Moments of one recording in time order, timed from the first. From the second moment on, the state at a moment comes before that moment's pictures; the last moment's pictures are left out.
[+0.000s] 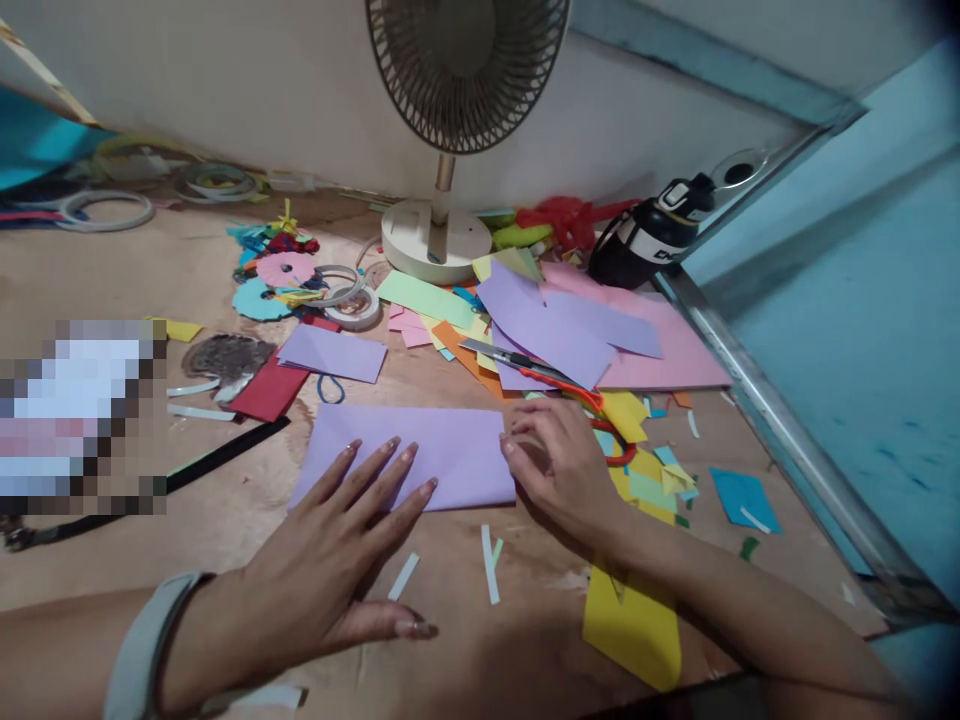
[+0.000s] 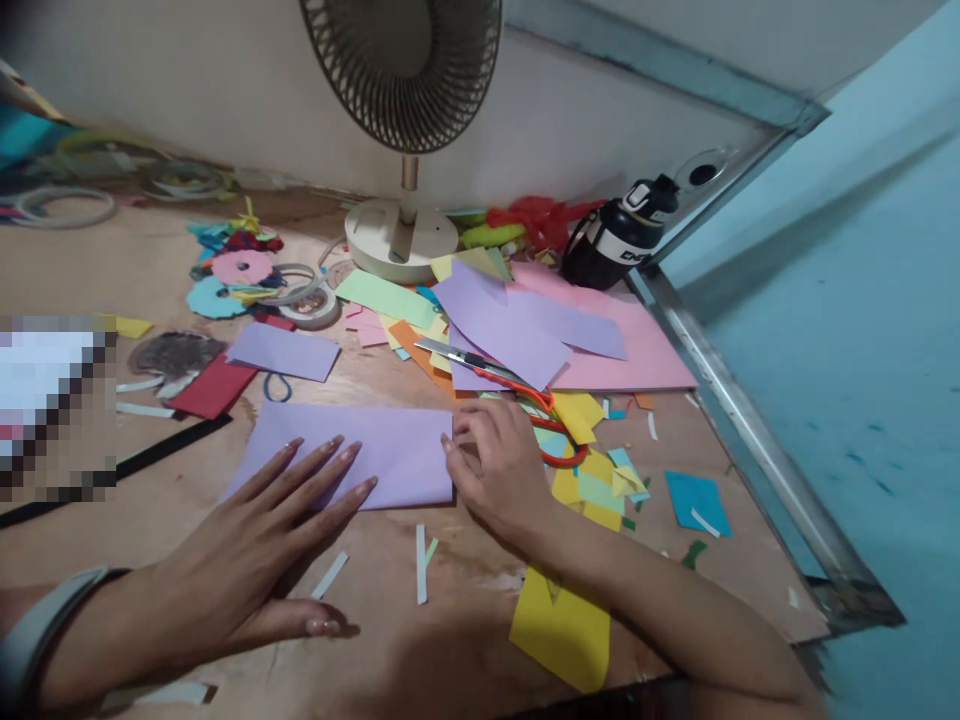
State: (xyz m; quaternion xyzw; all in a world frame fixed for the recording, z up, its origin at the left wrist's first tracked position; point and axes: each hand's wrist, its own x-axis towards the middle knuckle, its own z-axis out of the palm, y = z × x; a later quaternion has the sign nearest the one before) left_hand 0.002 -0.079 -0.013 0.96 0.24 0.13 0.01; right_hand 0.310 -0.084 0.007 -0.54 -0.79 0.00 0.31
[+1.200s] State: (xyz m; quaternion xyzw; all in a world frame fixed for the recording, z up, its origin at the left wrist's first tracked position) left_hand -0.068 -0.065 -0.015 0.97 0.21 0.09 0.00; right_hand 0.317 -0.088 0.004 -0.65 -0.60 0.34 0.32
